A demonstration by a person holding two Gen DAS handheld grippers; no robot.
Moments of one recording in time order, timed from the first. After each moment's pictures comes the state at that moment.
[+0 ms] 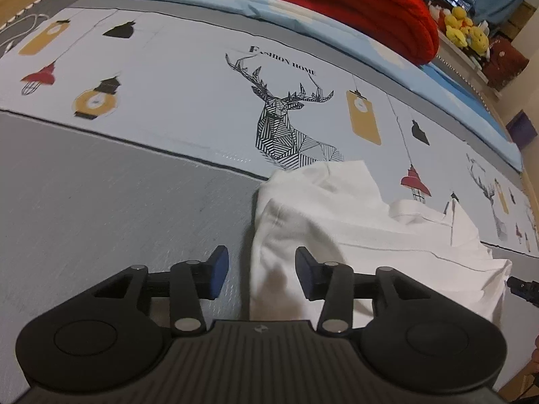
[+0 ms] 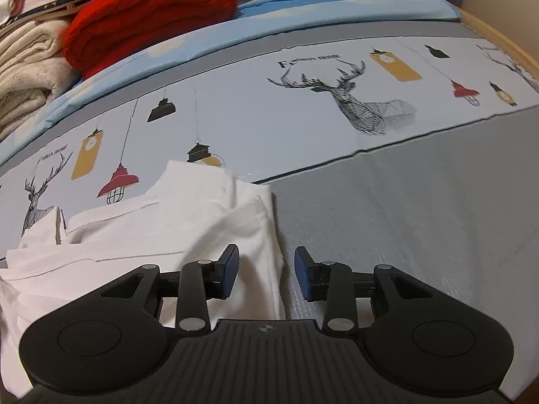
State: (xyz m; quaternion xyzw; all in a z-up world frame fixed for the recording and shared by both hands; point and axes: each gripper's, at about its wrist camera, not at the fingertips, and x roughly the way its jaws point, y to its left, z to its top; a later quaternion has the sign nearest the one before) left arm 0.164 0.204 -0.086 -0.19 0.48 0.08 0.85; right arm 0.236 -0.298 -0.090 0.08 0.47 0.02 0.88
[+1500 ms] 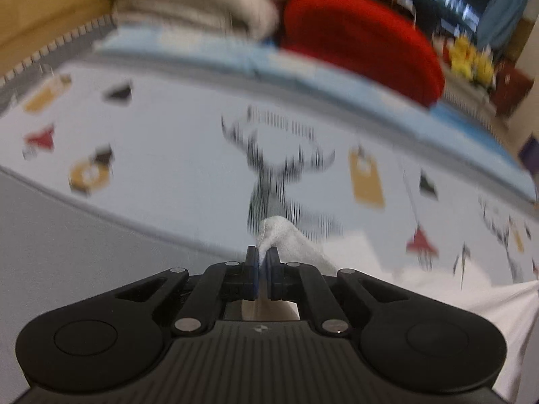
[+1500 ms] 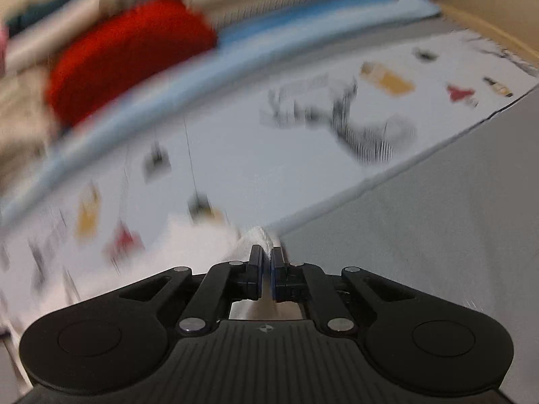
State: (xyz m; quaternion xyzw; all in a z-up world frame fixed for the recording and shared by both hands) left arm 0.203 0.192 -0.061 -0.16 0.39 0.14 0.90; right arm 0.262 -0.309 -0.074 0.17 0.39 -0.01 0.90
